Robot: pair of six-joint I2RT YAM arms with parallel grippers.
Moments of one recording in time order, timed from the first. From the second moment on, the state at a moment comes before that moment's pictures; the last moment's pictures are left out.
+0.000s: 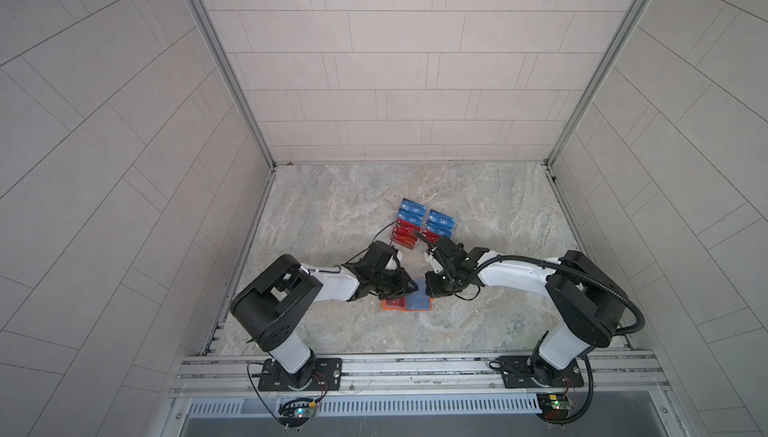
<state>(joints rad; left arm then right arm) -0.69 1.63 0.58 0.18 0.55 -0.93 0.74 1.64 0.85 -0.40 -0.26 0.61</state>
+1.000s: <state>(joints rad) -0.68 1.65 0.60 0.12 0.58 -0.86 0.74 1.66 0.87 -0.42 -0.26 0.61</state>
